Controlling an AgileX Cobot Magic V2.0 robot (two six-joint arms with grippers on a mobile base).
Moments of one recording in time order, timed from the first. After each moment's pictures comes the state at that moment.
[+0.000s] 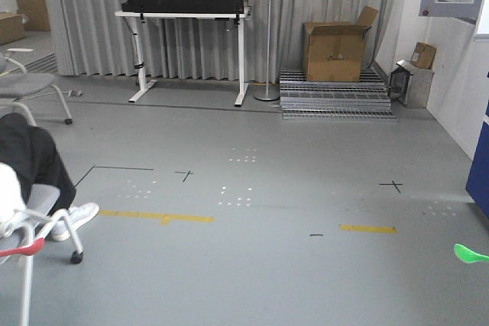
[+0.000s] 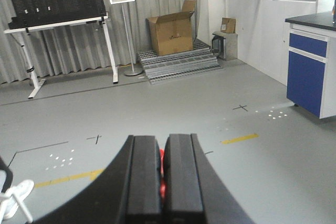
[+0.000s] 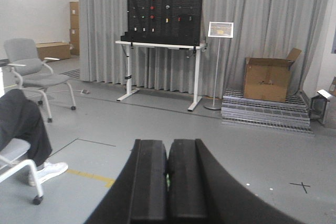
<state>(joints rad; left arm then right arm) -0.05 0.62 -0.48 -1.71 0.29 1.78 0.12 0.51 -0.37 -0.66 -0.15 0.62</state>
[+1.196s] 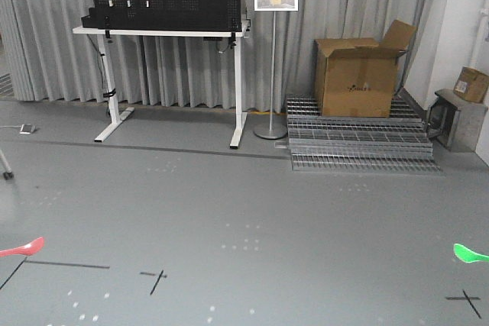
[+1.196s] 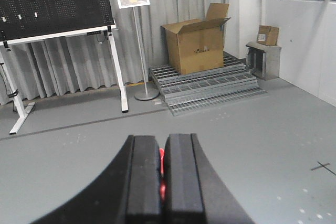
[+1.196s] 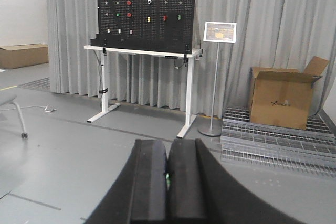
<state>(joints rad) -0.05 0.62 -0.48 -1.71 0.29 1.78 0.12 0.51 -0.37 -0.66 -0.15 0.62</state>
